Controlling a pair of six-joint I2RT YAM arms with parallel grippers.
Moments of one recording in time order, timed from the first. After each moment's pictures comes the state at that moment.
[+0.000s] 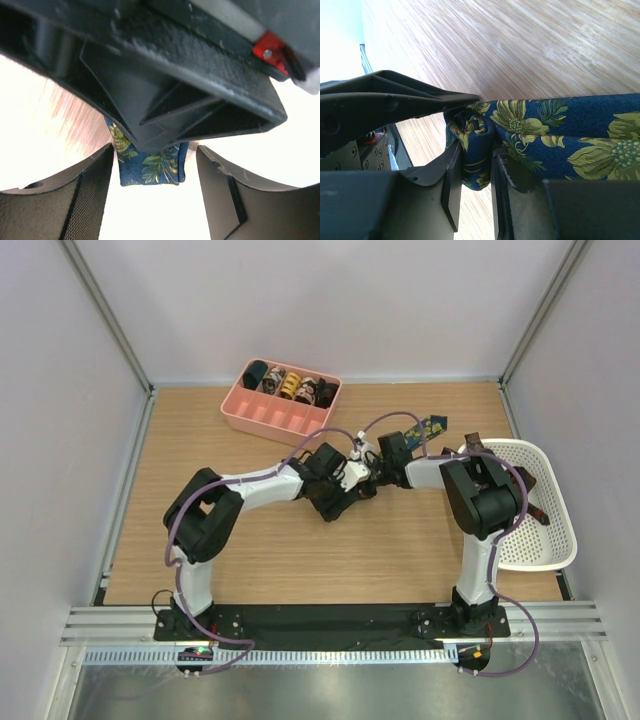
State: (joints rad) left arm -0.77 1.94 1.27 -0.38 0.15 0.24; right arm 0.37 1.97 1.02 0.06 -0.83 0.40
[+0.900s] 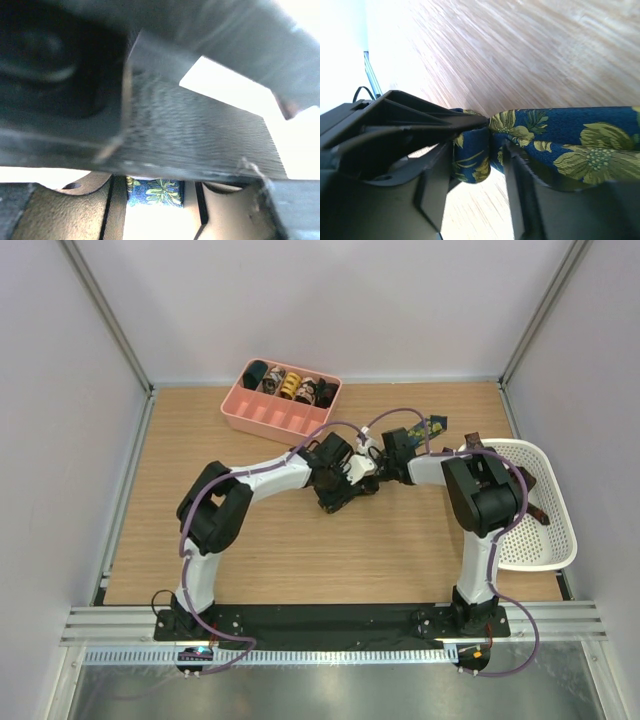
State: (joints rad) left arm -0.76 2.05 1.45 -0.51 0.19 0.30; right arm 0.35 1.99 1.05 0.06 -0.85 0.40
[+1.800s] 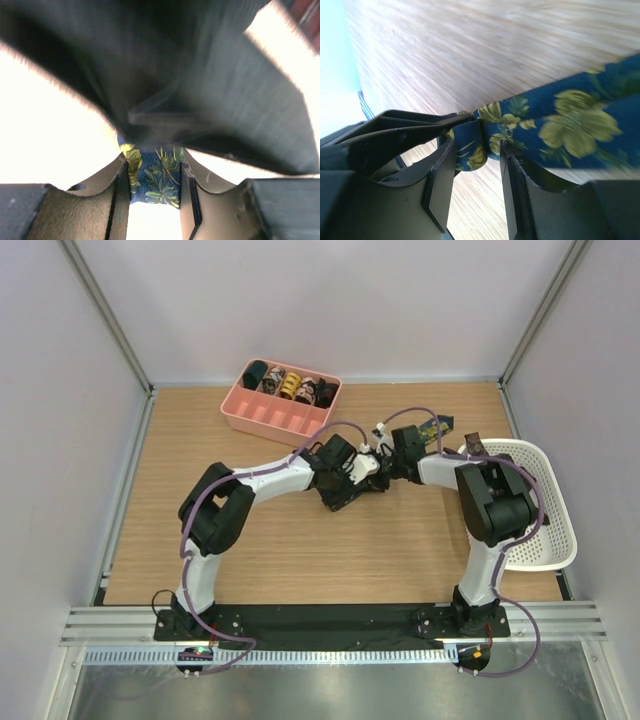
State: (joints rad) left arm -0.78 2.05 1.45 -0.47 0.15 0.26; right arm 0.31 1.89 1.03 -0.02 -0.70 0.51
